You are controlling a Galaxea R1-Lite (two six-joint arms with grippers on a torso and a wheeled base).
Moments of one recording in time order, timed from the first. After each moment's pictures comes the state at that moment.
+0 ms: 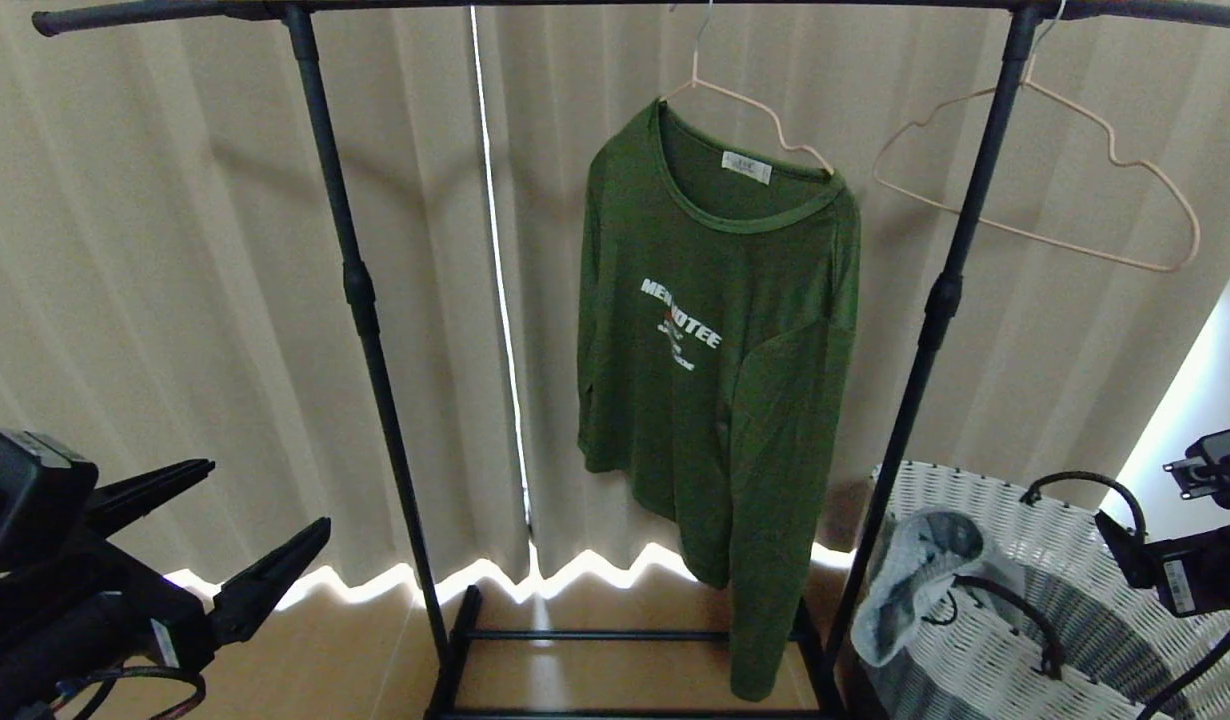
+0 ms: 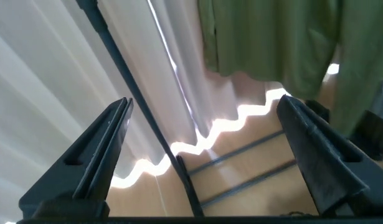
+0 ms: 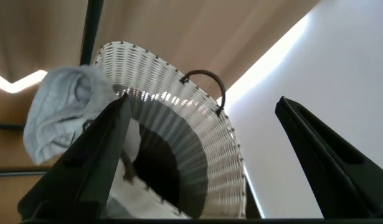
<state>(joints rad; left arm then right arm) -0.21 1.12 -0.19 -0.80 -0.09 0.27 -0.09 1.39 -0.17 -0.92 -0.27 -0.42</state>
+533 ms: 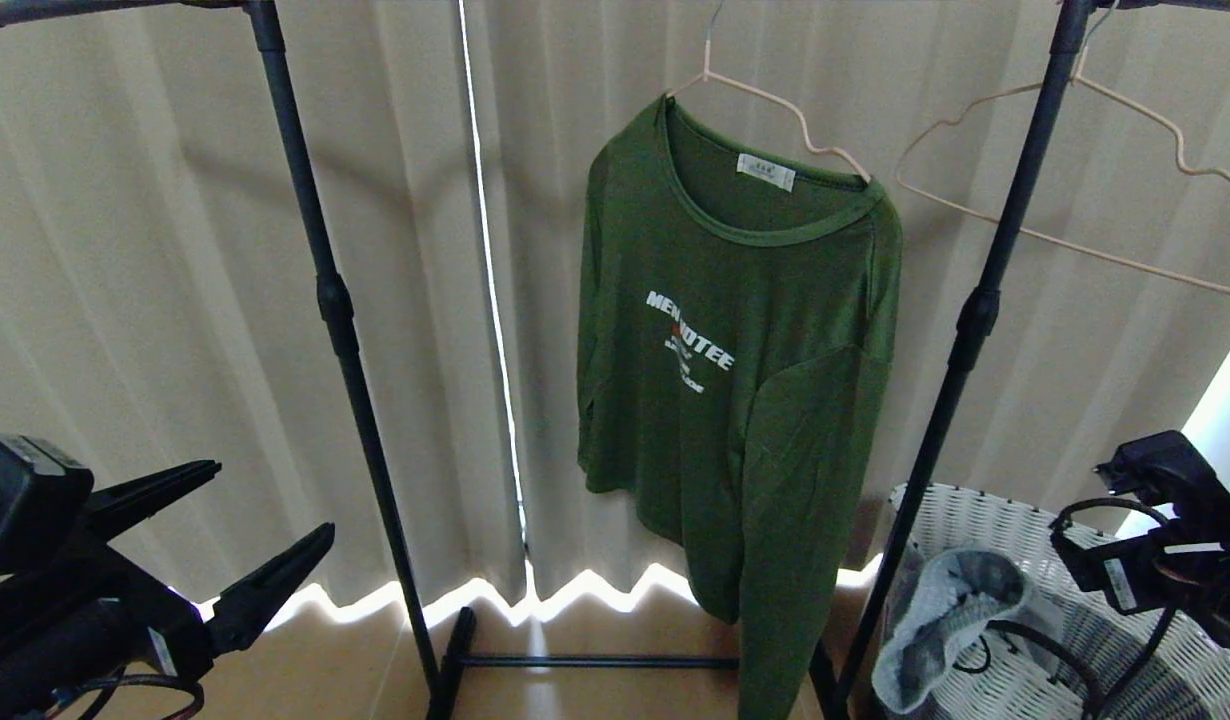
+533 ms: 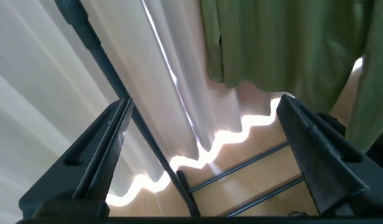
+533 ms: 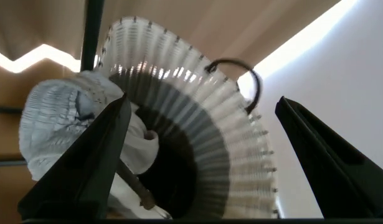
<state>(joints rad) -0.21 1.12 -0.19 -0.80 -0.13 0.27 -0.11 1.61 -0.25 -0.89 -0.25 -0.37</state>
